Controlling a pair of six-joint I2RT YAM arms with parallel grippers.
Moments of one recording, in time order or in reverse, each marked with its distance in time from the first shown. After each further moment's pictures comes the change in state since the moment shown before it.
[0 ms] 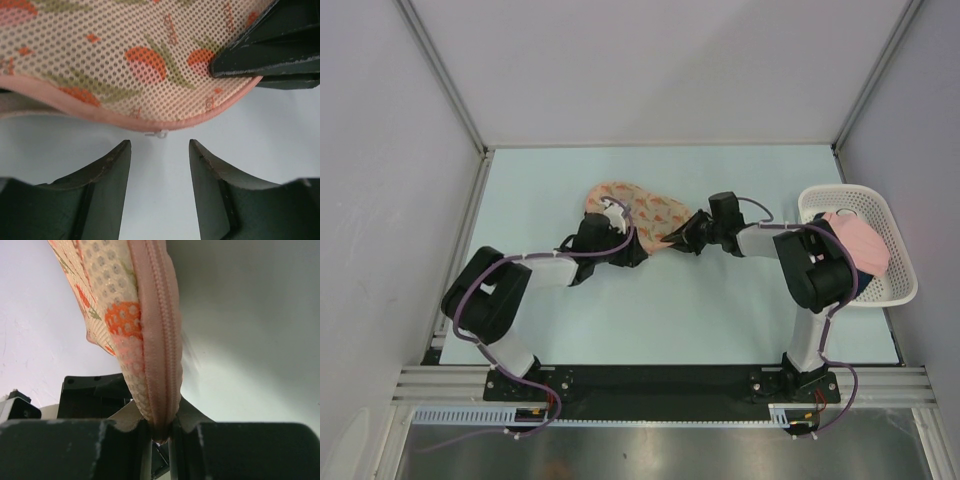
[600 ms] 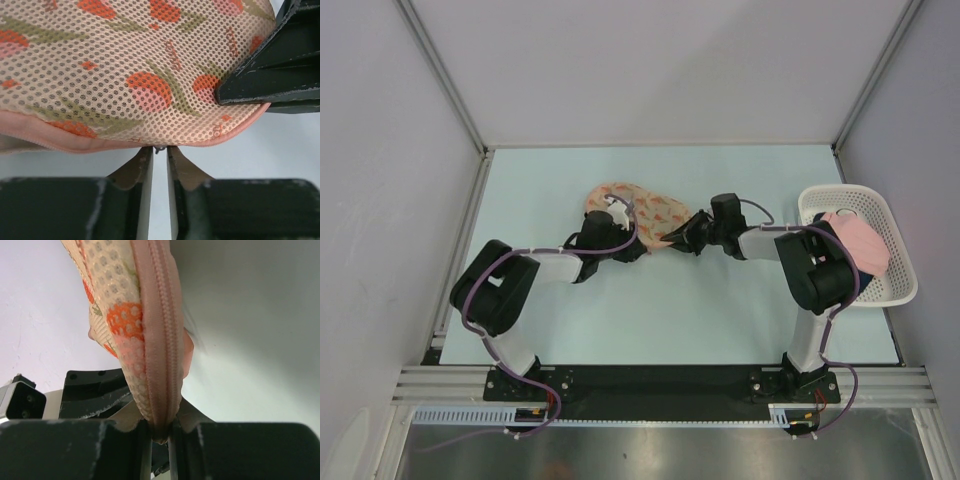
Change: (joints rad) left arm -0.003 0.075 0.041 0.082 0.010 0.010; right arm -0.003 -0.016 -0.037 0.071 -0.033 0.047
